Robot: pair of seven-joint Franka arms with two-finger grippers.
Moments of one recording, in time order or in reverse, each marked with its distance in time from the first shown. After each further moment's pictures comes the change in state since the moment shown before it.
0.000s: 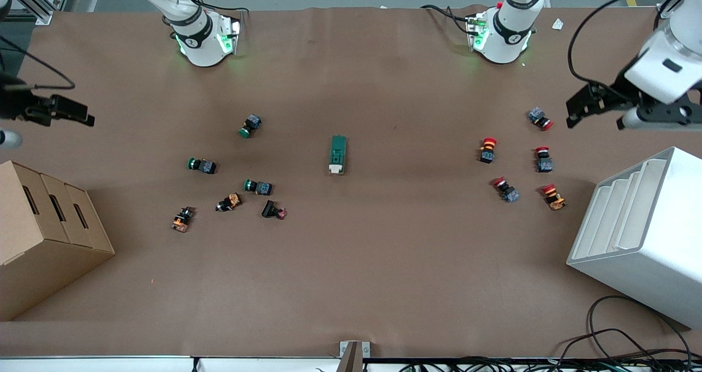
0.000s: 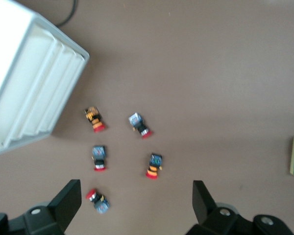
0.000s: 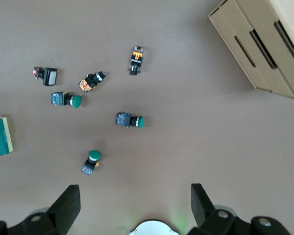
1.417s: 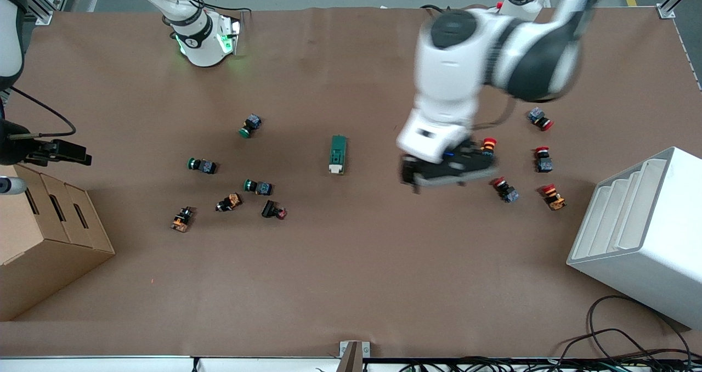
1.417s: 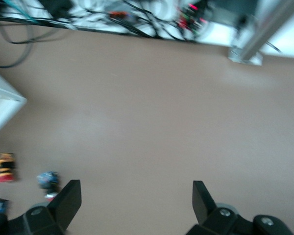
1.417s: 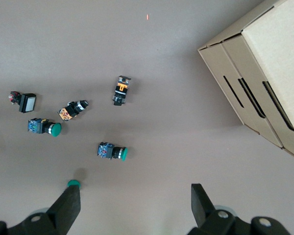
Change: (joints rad) left arm -0.302 0.447 -0.127 0.273 0.406 0.298 -0.736; right arm -0.019 0.241 -0.015 0.168 -0.025 0.095 -0.091
